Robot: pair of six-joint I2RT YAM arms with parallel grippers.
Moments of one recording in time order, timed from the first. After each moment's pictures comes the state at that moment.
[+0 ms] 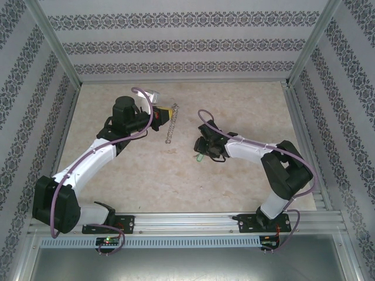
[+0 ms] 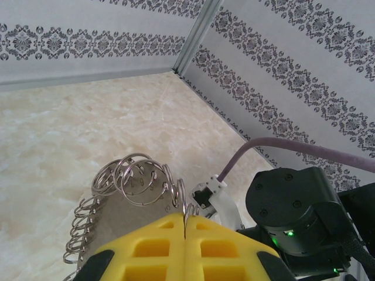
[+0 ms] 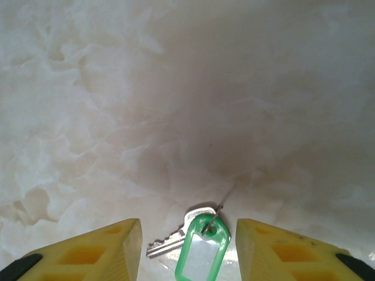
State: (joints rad) left arm -0.35 1.31 0.97 0.06 0.55 -0.31; right arm 0.62 1.69 0.96 -0.34 0.02 0.89
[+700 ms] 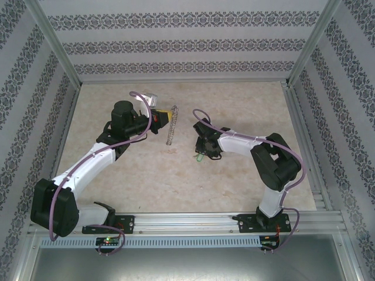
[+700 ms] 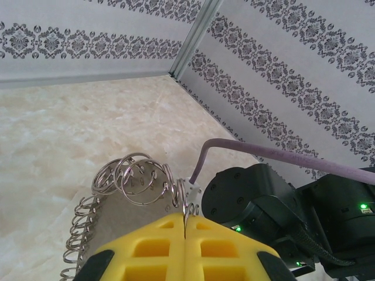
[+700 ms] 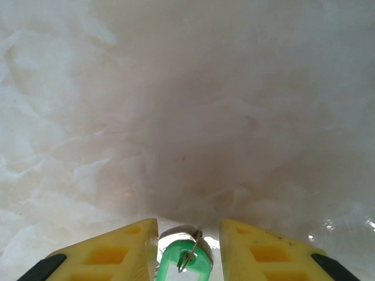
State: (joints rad) left arm -0.35 1.28 0.91 0.14 0.56 -0.35; right arm 0.62 1.81 1.07 -0.46 0.04 0.90
